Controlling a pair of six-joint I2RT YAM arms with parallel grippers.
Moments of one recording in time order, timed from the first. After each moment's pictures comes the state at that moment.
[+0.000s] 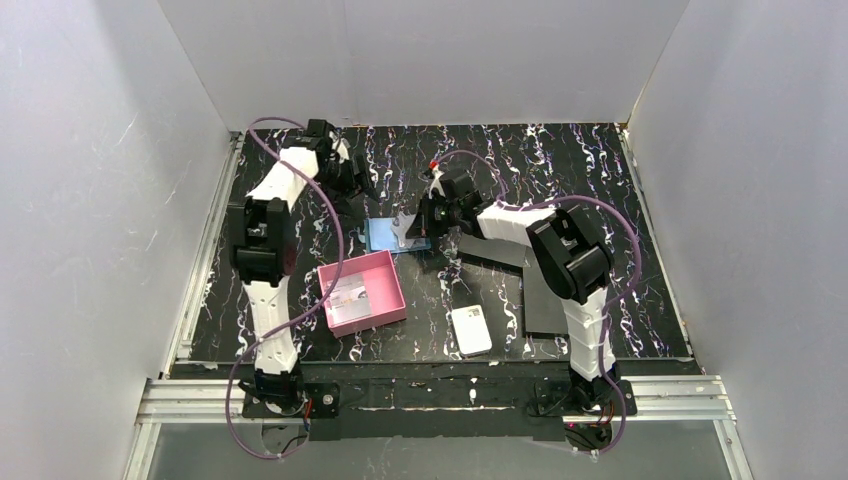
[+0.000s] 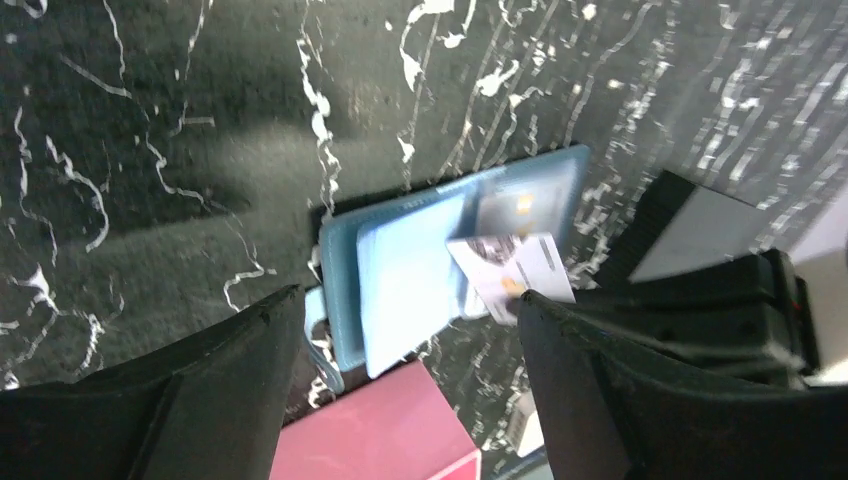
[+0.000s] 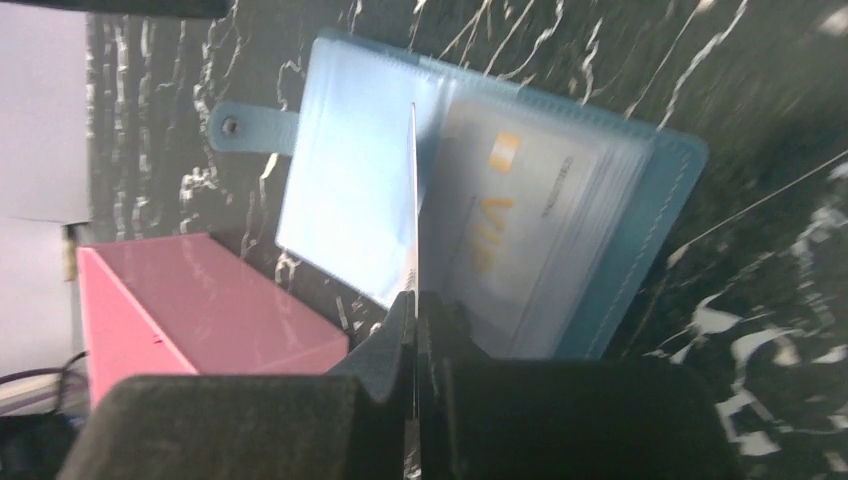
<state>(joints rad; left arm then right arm) -0.12 2.12 1.78 -0.89 0.45 -0.42 0.64 2.09 1.36 0.07 -0.43 0.54</state>
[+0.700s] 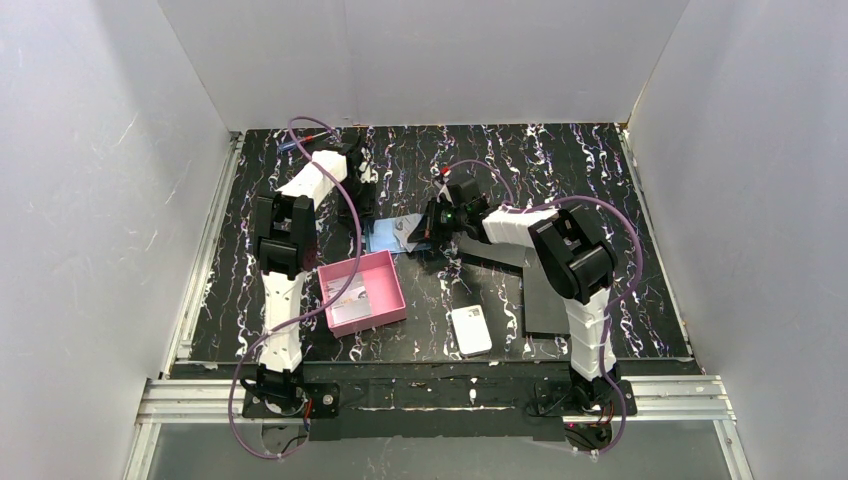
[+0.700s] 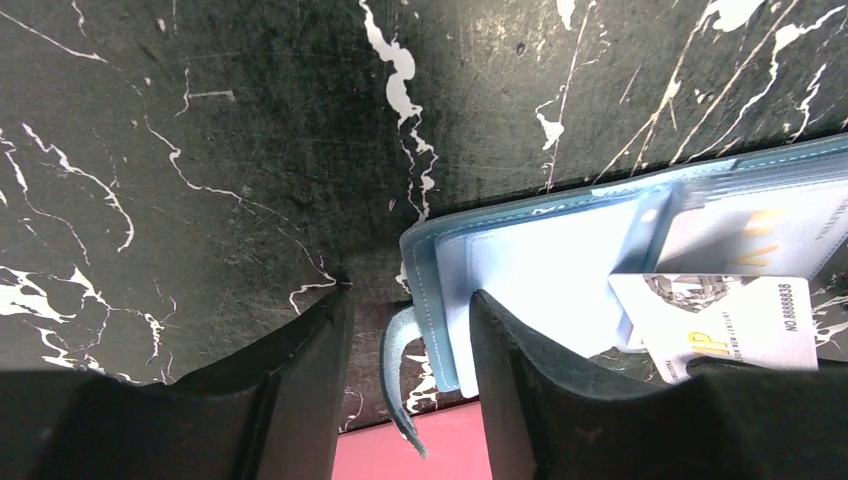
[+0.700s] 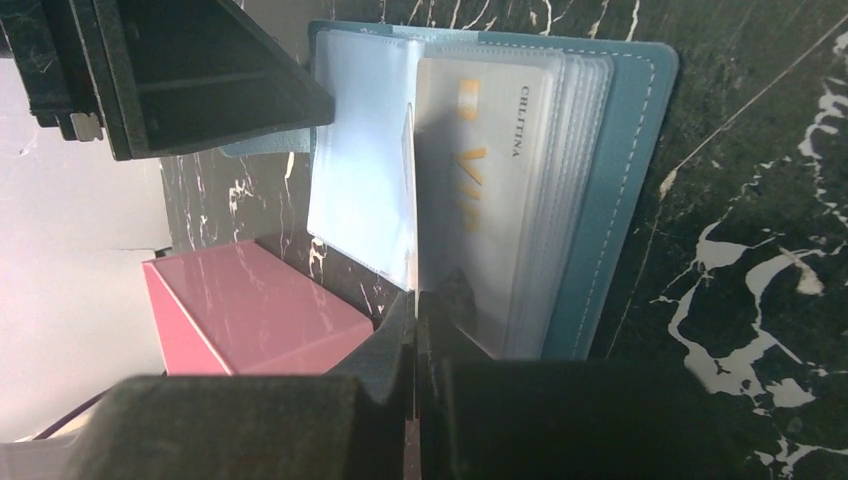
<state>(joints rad) -0.24 2.31 1.92 -1.09 0.11 -0.23 0.61 2.09 1.28 0.14 -0.49 0.76</state>
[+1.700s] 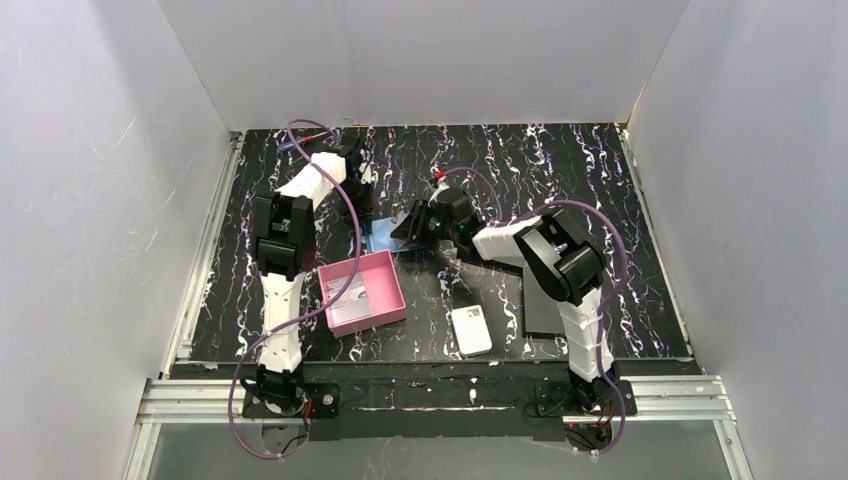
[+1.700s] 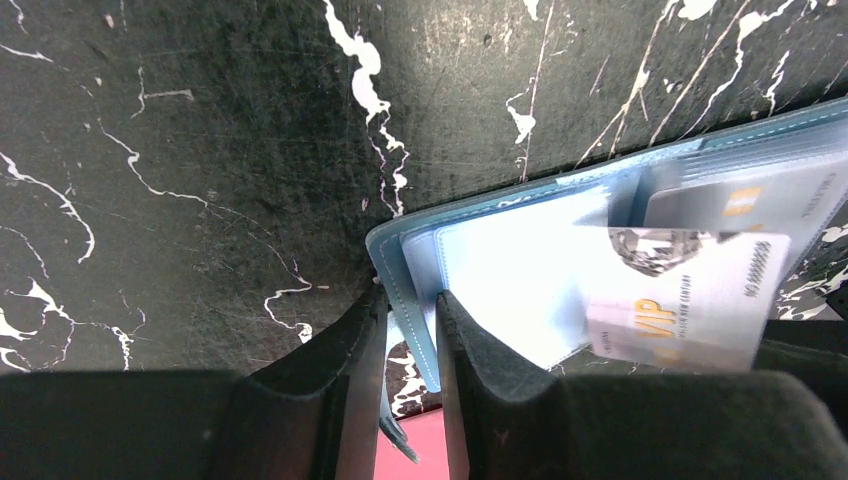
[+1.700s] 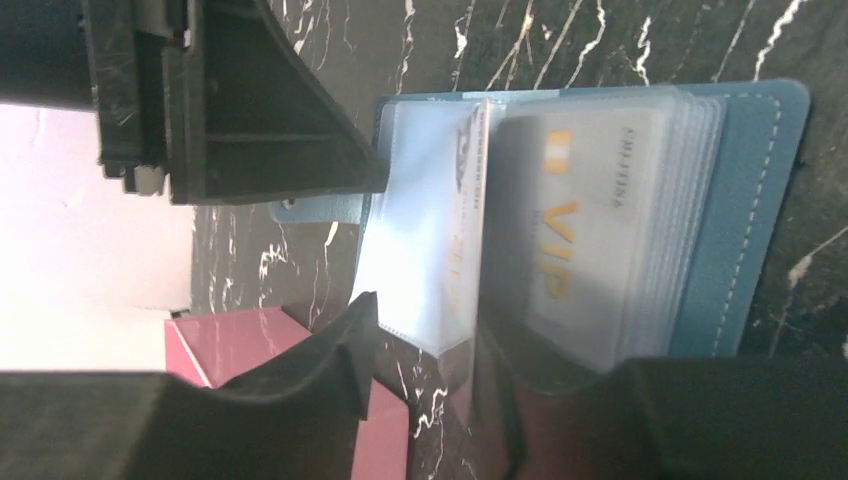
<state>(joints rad) -0.25 2.29 1.88 -1.06 0.15 -0.23 0.69 2.15 1.18 0.53 -0.33 0.89</state>
